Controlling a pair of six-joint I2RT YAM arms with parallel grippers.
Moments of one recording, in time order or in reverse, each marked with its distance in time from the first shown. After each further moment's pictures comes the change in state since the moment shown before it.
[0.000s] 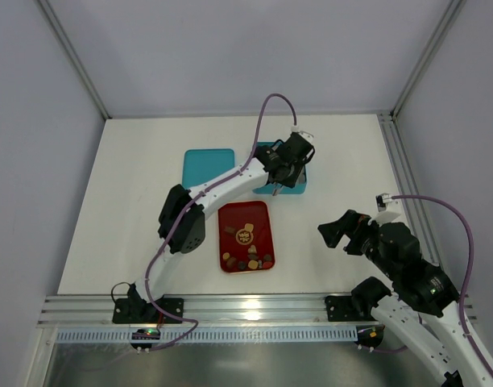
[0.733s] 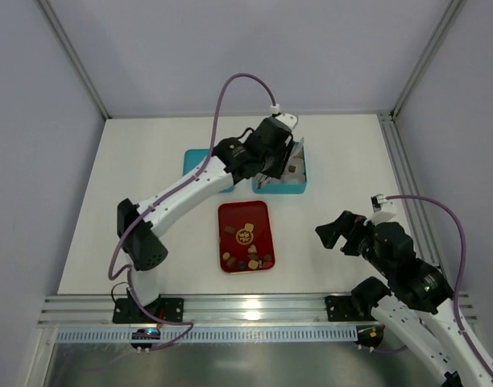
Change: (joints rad) left arm 0.003 -0.277 -0.112 -0.013 0.023 0.000; right arm 0.000 0.001 -0.039 0.016 -0.010 0.001
